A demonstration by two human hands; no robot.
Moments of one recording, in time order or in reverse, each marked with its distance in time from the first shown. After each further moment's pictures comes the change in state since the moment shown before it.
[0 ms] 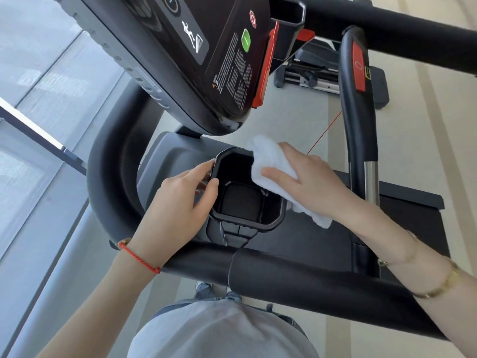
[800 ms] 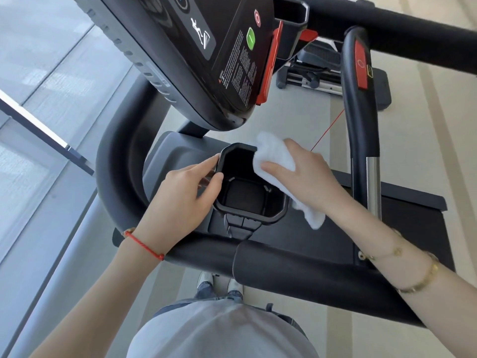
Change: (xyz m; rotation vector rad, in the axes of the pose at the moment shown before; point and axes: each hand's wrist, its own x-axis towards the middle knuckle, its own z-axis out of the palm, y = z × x) left_hand 0.001 -0.006 -0.002 -0.013 -0.023 0.049; right_hand 0.006 -0.003 0.016 0.111 0.074 0.193
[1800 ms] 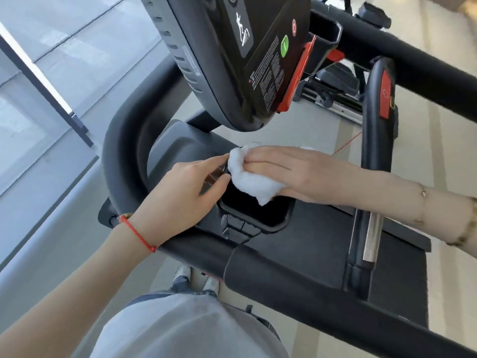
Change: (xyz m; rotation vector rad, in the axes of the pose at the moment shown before) left_hand -0.005 0.005 -0.005 -0.042 -0.024 -0.036; right_hand 0.036 -0.031 -0.039 -0.582 -0.361 -1.123
